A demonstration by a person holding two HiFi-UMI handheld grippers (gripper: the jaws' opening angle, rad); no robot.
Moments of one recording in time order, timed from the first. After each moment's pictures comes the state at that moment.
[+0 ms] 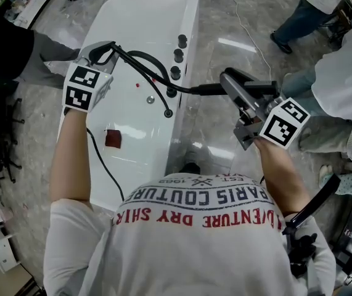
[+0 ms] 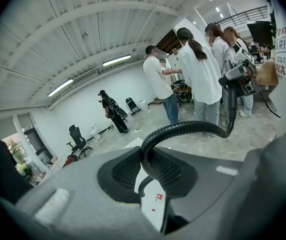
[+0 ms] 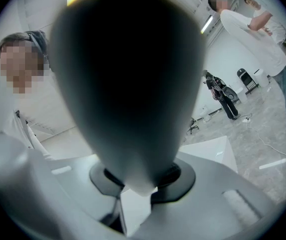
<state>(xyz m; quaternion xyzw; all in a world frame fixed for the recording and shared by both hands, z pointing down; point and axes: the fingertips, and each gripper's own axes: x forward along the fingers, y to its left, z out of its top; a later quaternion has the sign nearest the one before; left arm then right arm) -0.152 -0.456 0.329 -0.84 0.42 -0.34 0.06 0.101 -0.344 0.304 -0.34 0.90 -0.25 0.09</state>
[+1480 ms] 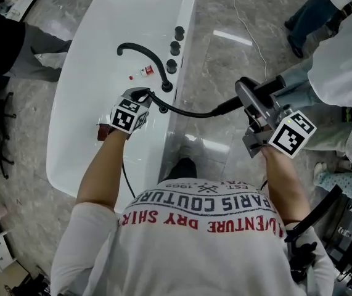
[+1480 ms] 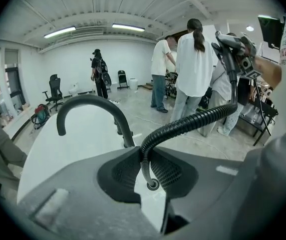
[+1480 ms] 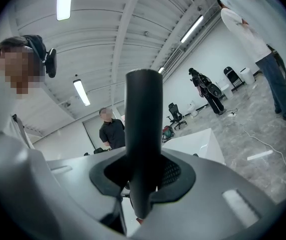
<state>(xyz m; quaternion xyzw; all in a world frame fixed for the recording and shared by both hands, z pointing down) -0.102 -0.379 0.585 -0.86 0.35 -0.34 -0.16 0.134 -0.343 0.355 -0.39 0.87 -0.29 0.06</state>
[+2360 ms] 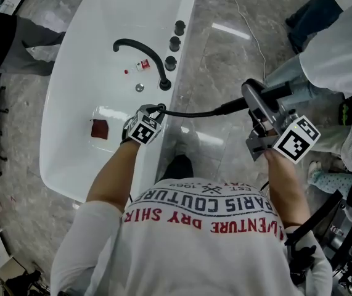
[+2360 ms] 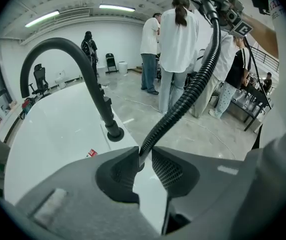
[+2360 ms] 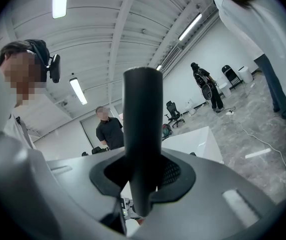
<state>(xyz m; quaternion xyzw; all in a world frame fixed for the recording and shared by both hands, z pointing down) -0.078 -0.319 0.715 -0.85 0.28 -0.41 -0.18 0.126 -0.354 0.373 -0.40 0.87 -0.29 0.05</state>
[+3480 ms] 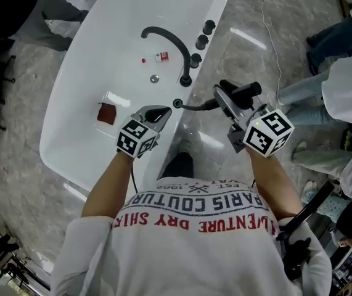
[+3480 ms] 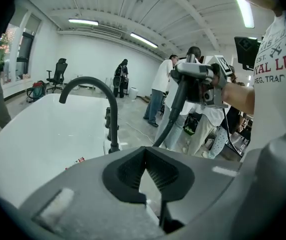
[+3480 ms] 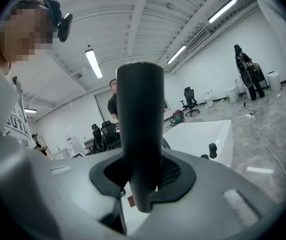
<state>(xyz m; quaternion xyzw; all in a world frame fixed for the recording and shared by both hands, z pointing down) -0.103 -0.295 0.582 -0.88 0.34 -0.21 -0.26 0.007 -0.364 0.434 -0.30 0.92 -0.24 -0.07</state>
